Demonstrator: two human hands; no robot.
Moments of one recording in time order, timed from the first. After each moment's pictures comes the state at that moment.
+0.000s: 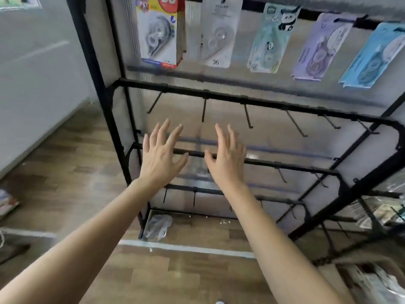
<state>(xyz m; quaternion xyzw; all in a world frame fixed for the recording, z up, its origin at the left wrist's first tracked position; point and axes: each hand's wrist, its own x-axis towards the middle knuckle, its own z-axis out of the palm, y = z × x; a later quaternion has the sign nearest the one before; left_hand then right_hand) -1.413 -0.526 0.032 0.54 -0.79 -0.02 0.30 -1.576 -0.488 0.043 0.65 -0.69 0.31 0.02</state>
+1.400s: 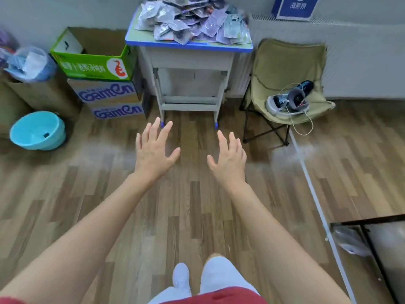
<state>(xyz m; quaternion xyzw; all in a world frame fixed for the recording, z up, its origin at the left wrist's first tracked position) -0.928 0.272 -0.069 0.97 -0.15 0.04 0.20 -0.993 0.096 -0.077 0.96 -0.18 0.02 -0.22</state>
